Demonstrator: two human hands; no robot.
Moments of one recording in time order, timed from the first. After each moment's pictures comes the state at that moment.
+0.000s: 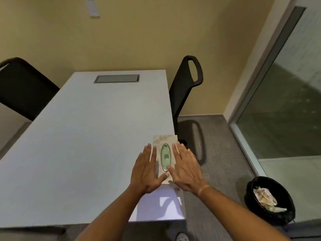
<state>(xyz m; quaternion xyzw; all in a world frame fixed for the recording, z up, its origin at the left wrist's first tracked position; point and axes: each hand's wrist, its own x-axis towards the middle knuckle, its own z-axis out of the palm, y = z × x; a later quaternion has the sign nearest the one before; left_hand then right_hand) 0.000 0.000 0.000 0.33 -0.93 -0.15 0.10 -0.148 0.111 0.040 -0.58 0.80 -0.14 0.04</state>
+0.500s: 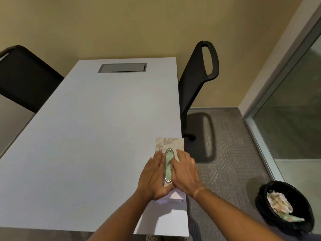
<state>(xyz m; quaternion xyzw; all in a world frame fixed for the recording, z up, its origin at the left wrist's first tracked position) -0.038 -0.020 -0.050 0.30 -0.93 -0.18 0.07 -0.177 0.051 0.001 -0.57 0.81 -0.12 0.07</state>
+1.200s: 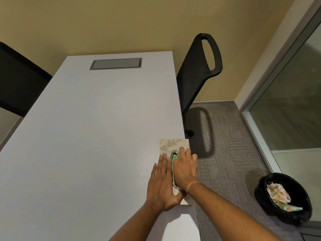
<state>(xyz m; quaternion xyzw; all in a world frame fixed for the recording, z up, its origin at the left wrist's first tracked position) -0.043 -0.014 -0.053 0.33 -0.93 -0.16 0.07 -0.158 0.003 0.008 -0.51 0.86 0.05 0.07</state>
